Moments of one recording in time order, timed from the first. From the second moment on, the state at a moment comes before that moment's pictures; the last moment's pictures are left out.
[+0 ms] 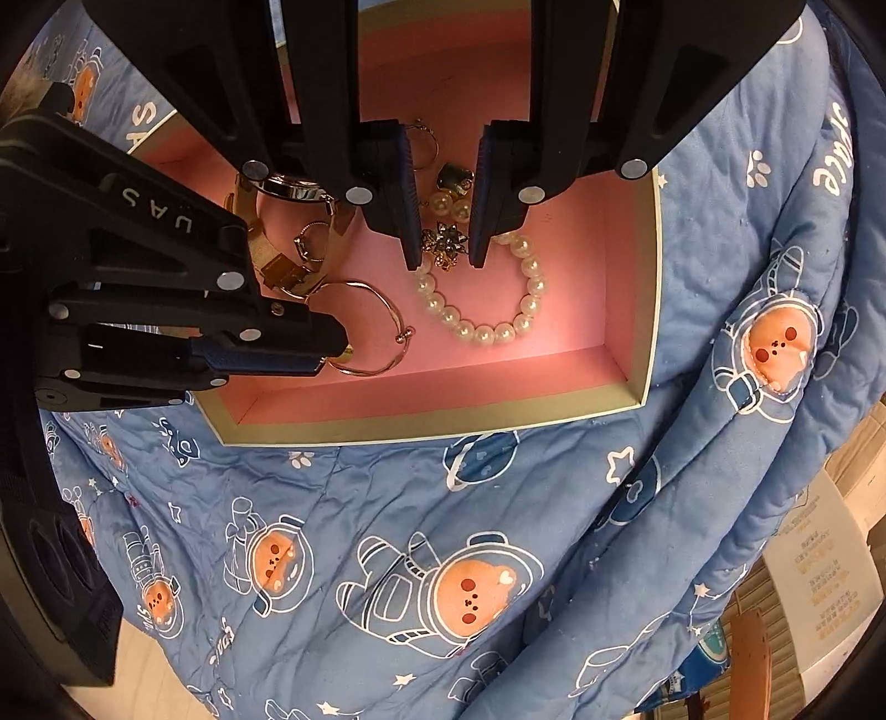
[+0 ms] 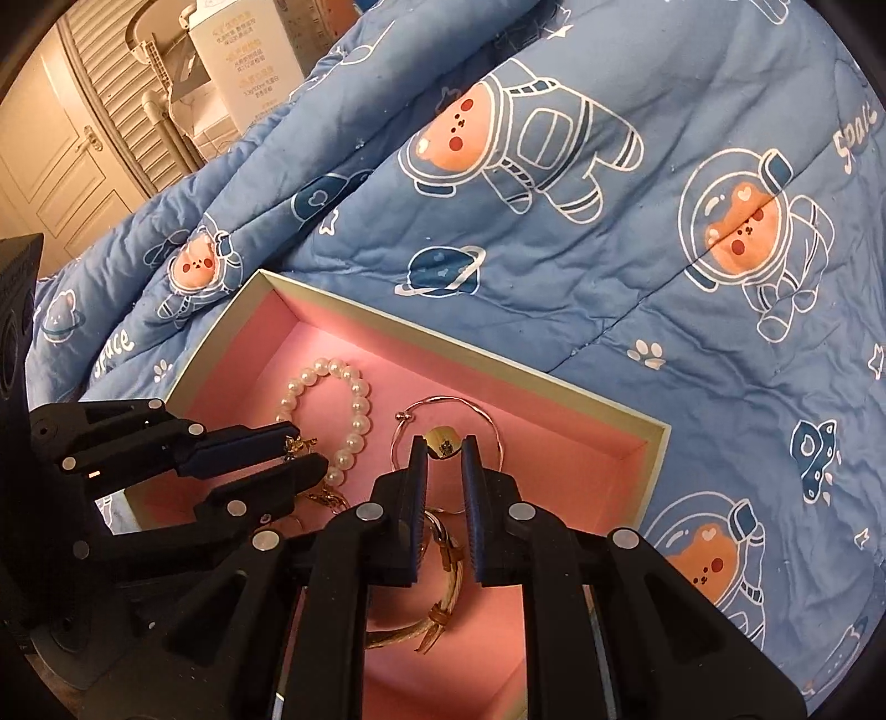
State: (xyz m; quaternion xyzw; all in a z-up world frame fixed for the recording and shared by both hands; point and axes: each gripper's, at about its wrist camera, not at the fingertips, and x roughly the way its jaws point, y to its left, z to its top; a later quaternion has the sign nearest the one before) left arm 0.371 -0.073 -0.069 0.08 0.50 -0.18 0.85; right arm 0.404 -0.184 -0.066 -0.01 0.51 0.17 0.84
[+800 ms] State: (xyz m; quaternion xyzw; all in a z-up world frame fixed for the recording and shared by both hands) left arm 0.357 -0.079 -0.059 0.12 0.46 -0.18 0.86; right arm 0.412 -0.166 -0.077 -0.07 0.52 0.16 0.84
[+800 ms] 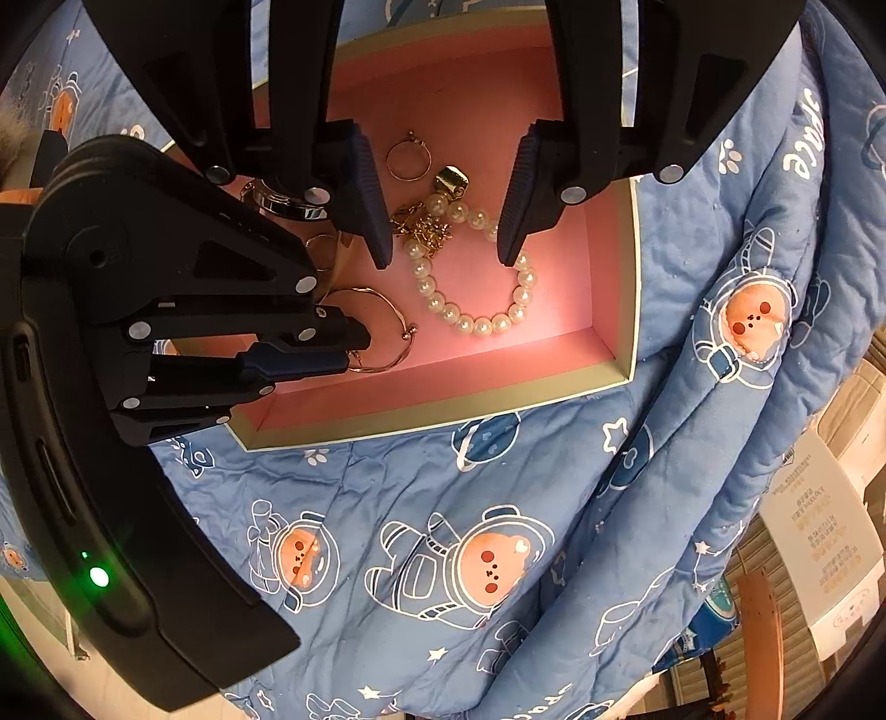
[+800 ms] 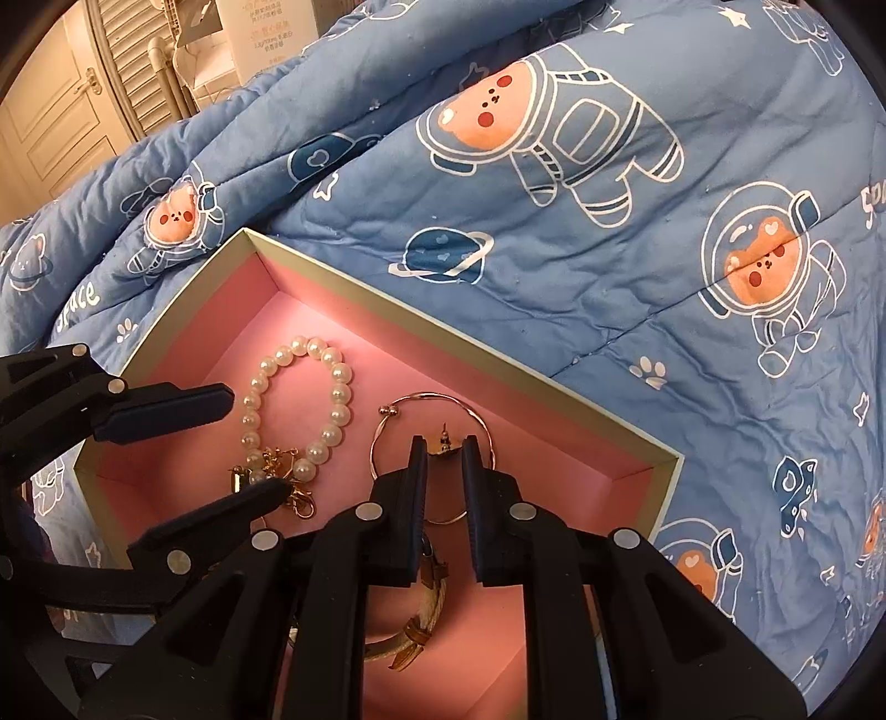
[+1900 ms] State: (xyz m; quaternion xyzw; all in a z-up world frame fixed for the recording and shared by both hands) left arm 0.196 0.010 -0.059 -0.02 0.41 -0.13 0.90; right arm 0.196 -0.186 -0.036 -0.05 0.40 0.19 0.89
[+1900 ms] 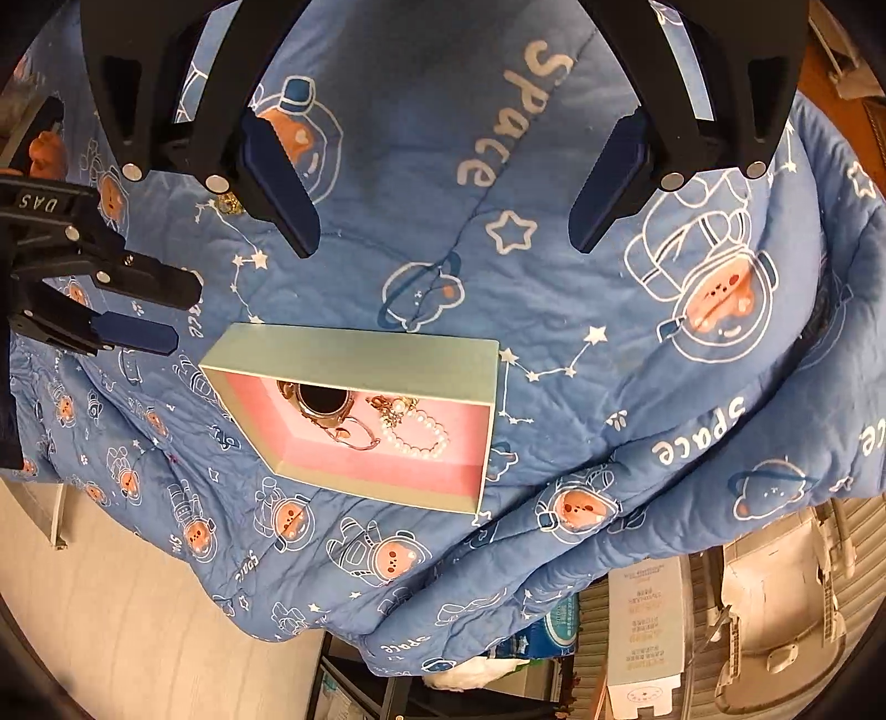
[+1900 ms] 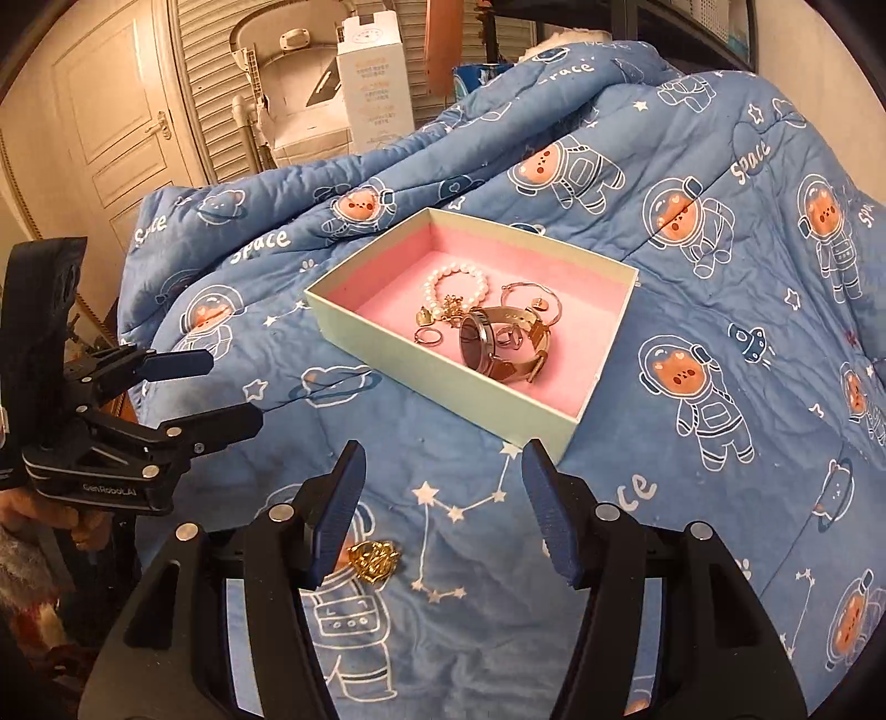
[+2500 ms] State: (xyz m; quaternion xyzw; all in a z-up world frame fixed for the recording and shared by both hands) left arm 0.166 0.002 -0.082 -0.04 0.43 -0.12 0.89; right arm 0.161 -0.149 -0.088 -0.16 0.41 0.20 0.87
